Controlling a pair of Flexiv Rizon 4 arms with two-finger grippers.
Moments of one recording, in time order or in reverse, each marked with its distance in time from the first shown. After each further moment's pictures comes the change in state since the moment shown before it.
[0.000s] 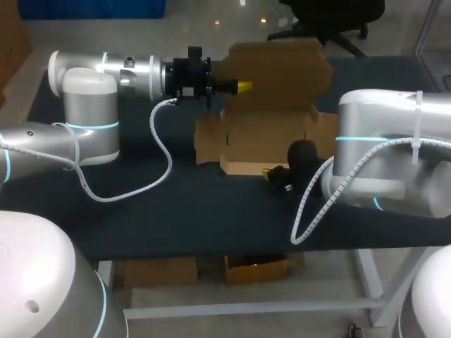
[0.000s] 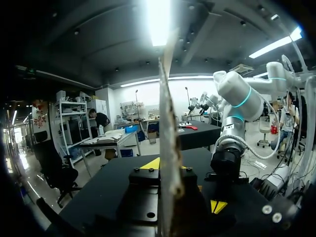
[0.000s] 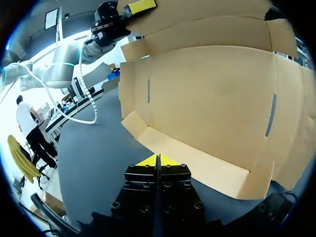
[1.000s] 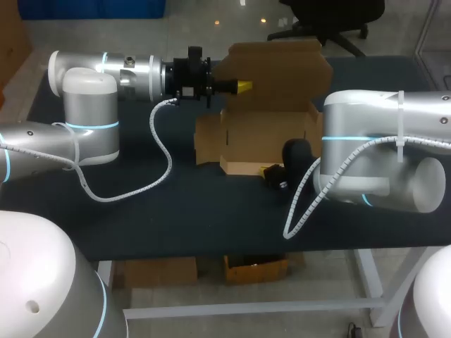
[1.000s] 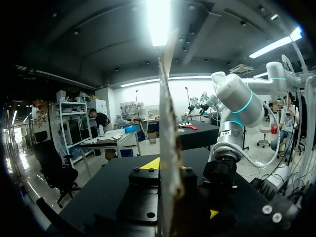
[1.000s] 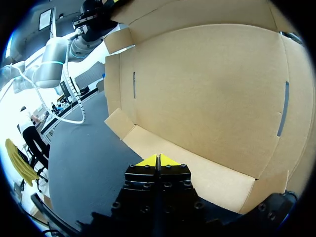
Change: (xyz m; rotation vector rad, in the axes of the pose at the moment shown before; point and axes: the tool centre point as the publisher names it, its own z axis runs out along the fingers) left arm 0.000 0.000 0.000 0.000 0.000 0.000; right arm -0.017 -0.004 0.025 0.018 -0.031 0.023
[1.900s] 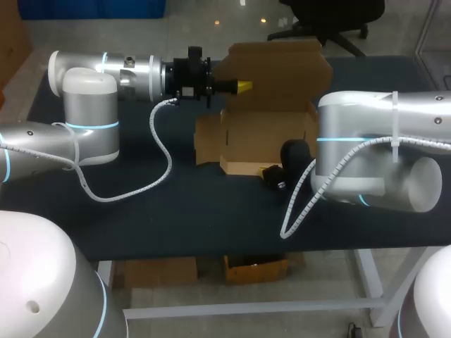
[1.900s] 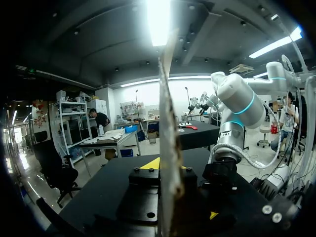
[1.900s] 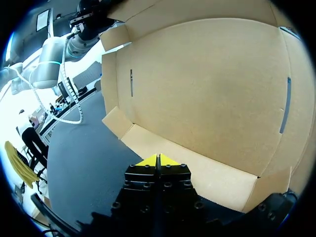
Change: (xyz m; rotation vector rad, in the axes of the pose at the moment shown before) left arm 0.000 0.000 0.000 0.000 0.000 0.000; right arm -0.001 -0.003 0.004 0.013 -0.014 0.016
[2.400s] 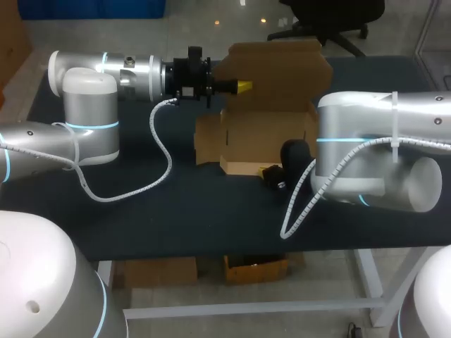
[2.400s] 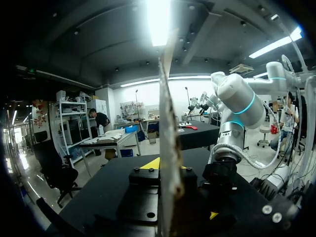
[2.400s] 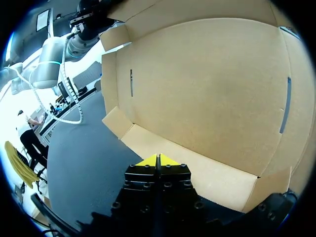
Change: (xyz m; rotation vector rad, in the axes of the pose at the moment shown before) left arm 0.001 0.000 0.000 0.001 0.002 0.001; right arm 0.000 0.000 0.000 0.000 0.000 0.000
